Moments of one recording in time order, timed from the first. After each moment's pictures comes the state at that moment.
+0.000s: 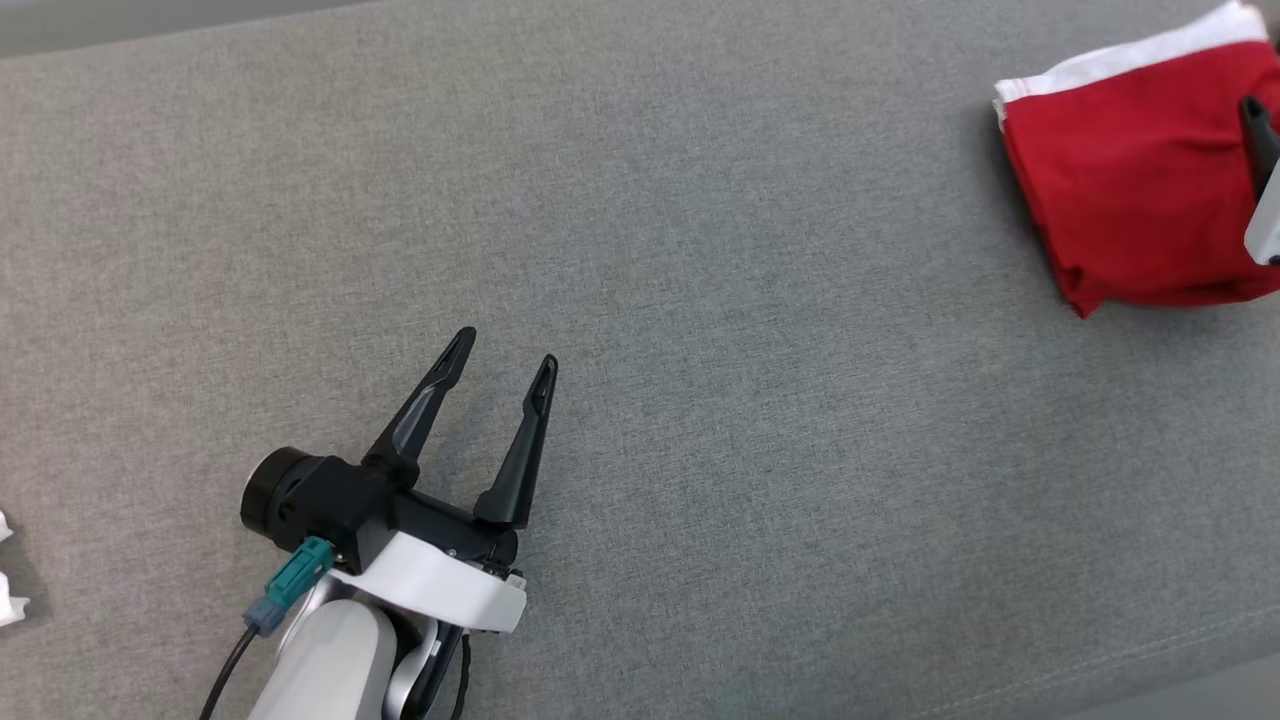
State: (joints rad) left arm -0.23 0.09 -0.29 0.13 -0.23 -0.12 -0.26; right arm -1.17 -0.42 0.52 1.27 0.58 0.13 0.01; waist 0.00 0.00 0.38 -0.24
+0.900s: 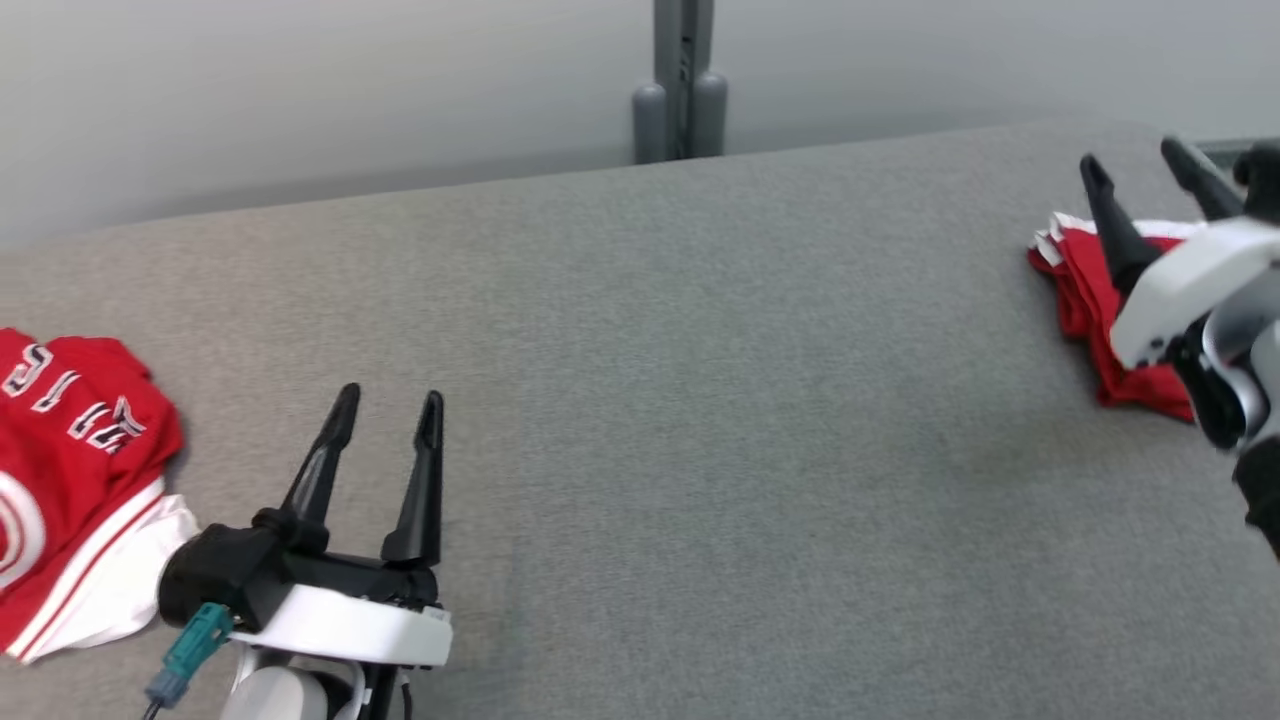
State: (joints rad) left arm -0.10 0.06 -0.12 0.09 -0.28 -0.10 -0.26; right arm -0.92 -0.41 0.57 0.91 0.61 0.13 -0.18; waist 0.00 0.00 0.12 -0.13
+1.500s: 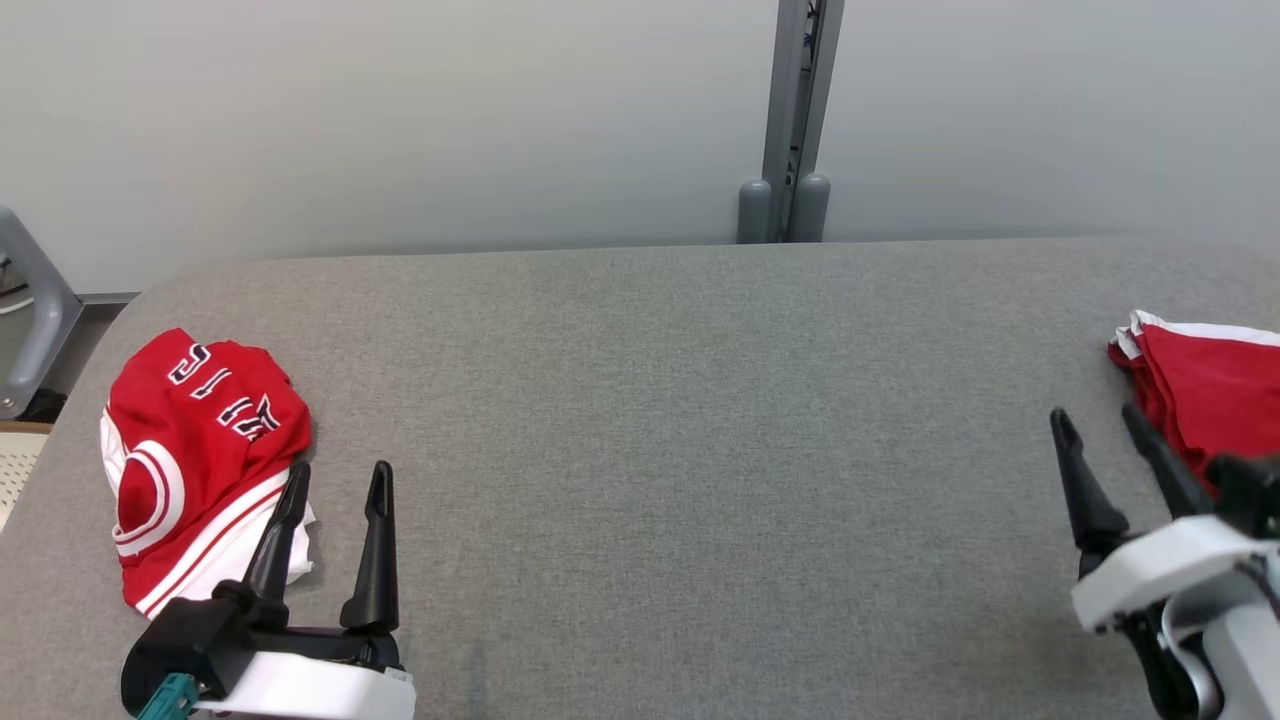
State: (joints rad) left arm 0.02 0.05 -0.03 0.08 -0.27 -0.08 -0.26; right arm -0.32 -0.31 0.24 0.54 0.50 0.13 -0.26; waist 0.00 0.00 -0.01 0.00
